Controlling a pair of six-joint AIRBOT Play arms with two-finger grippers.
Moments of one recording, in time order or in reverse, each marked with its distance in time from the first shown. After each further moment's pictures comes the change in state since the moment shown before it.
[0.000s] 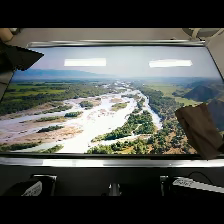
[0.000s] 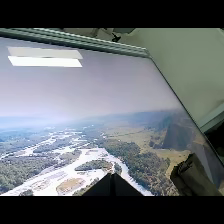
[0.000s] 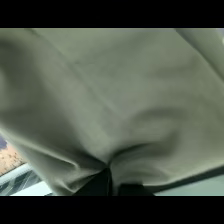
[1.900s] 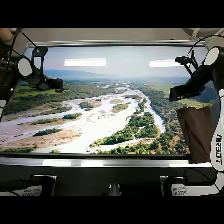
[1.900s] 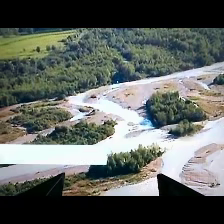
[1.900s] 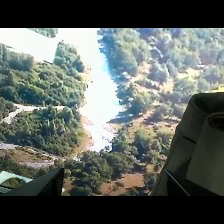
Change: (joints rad) left arm -0.323 -0.364 0.149 1.079 -0.200 -0.523; right arm 0.935 -0.073 0.554 0.000 0.134 -0.026
